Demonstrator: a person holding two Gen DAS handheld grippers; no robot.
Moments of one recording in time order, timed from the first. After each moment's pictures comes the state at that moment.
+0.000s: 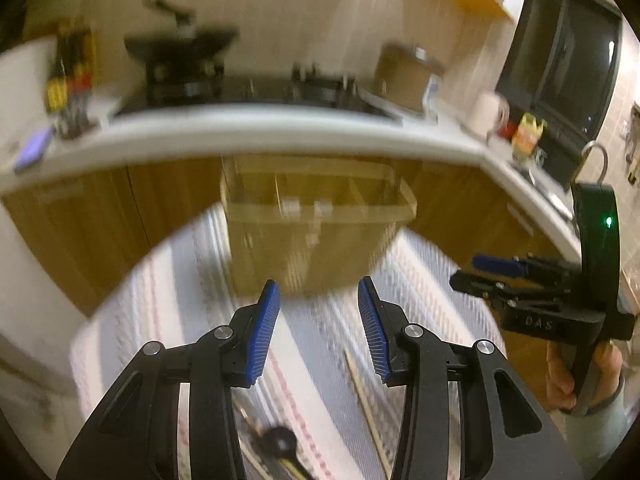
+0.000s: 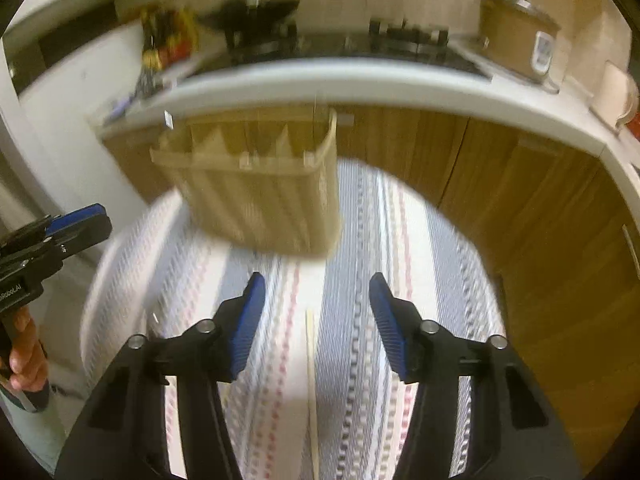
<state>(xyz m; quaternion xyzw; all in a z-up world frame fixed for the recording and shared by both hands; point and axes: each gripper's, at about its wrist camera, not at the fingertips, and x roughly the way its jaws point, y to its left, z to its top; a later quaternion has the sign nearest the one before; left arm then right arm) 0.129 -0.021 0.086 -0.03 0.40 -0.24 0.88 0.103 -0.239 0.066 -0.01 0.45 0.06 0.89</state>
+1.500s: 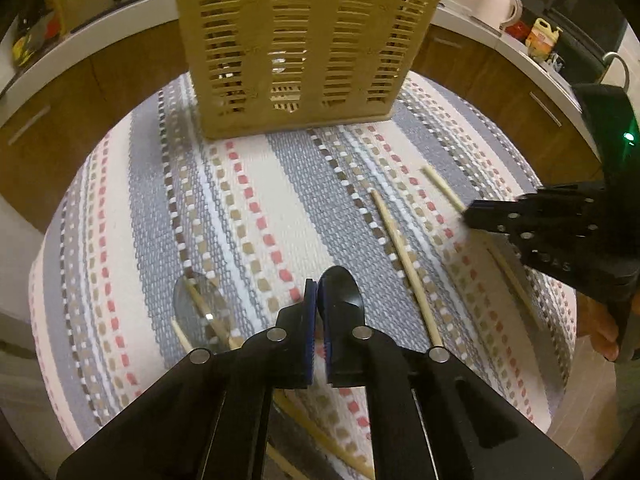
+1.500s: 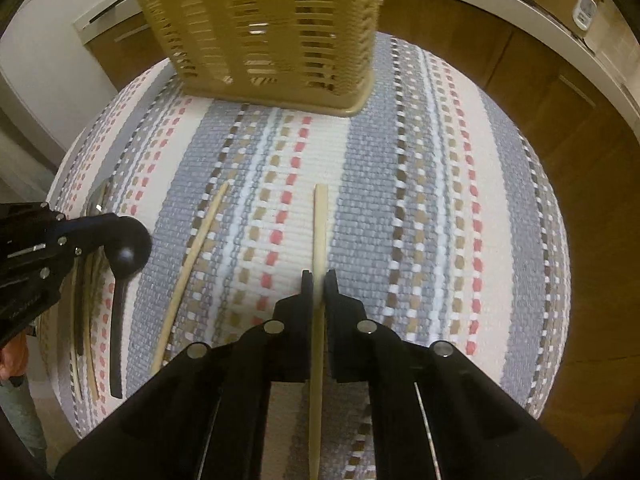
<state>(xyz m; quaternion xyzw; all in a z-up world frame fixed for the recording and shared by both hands) 0.117 -0.040 -0.039 0.06 0.51 -0.23 0.82 0.090 -0.218 -0.046 -0.05 0.55 0.07 0.83</state>
